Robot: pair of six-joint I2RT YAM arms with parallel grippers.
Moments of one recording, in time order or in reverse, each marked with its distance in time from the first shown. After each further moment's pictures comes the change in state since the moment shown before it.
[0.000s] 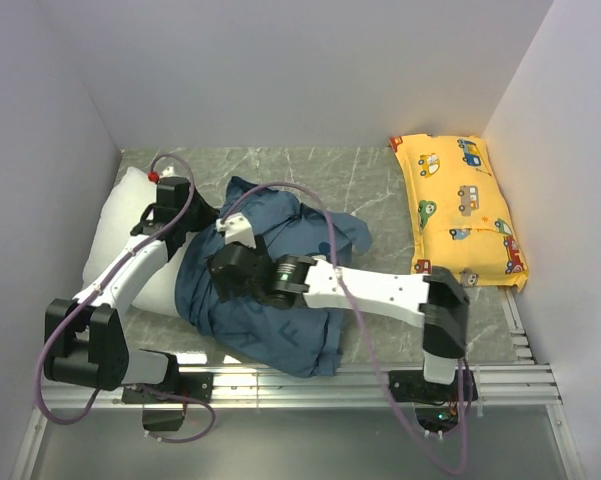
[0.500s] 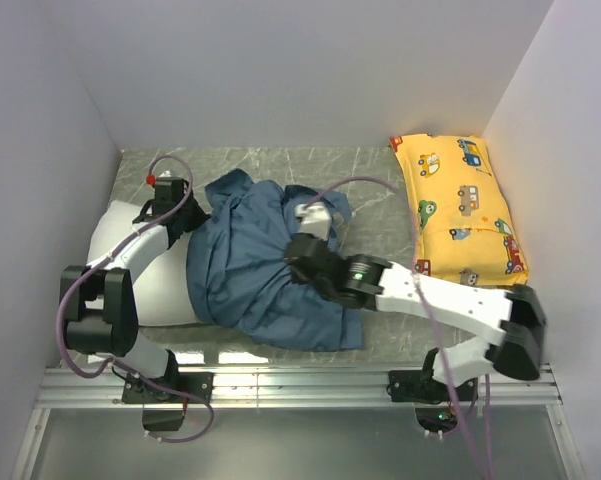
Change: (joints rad) left arm 0.101 0.183 0.026 0.035 0.028 0.066; right arm -0.109 -0.328 -0.351 0.037 0.106 0.080
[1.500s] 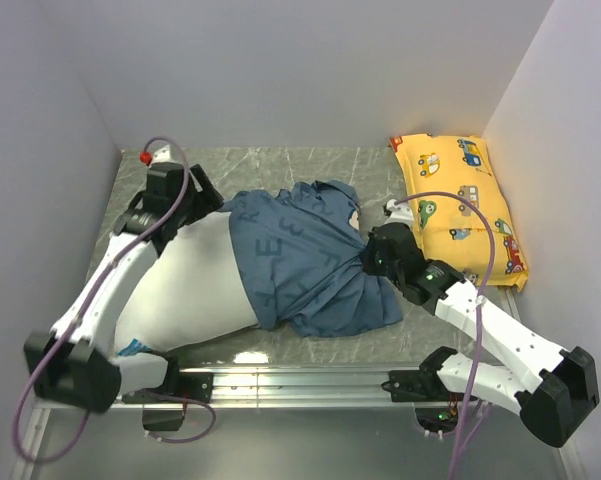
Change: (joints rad) left arm -0.141 -0.251 0.183 -0.319 -0.148 0.084; right arm -0.527 -0.438 -0.445 0.064 -0.290 -0.059
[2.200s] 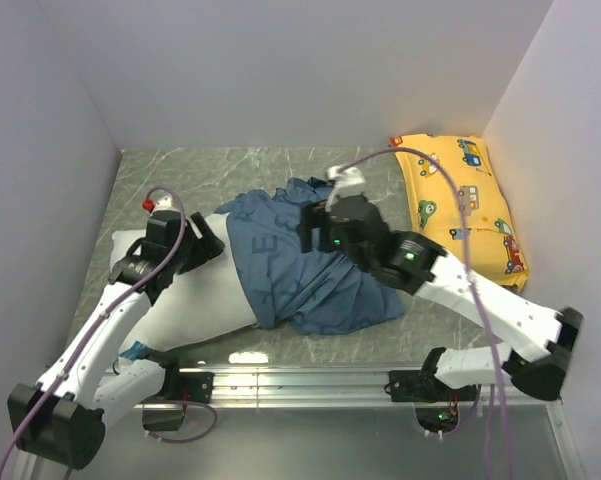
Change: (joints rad) left arm -0.073 -0.328 -0.329 -0.077 0.032 -0.069; right arm 0.327 0.213 0.522 -0.119 0.160 -0.159
